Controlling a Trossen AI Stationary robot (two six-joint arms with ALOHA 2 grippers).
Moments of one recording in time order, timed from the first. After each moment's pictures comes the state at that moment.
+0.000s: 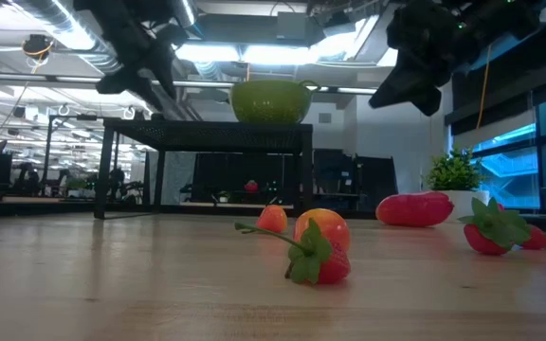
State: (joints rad) left arm 0.72 1.13 1.07 -0.89 0.20 -0.67; right arm -0.01 1.08 0.68 -0.22 0.14 0.40
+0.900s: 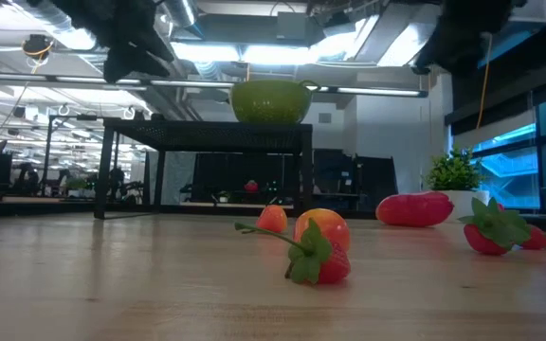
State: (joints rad) left arm 0.38 0.78 0.77 -0.53 0.12 -0.44; right arm 0.30 1.07 0.87 -0.59 0.23 0.57
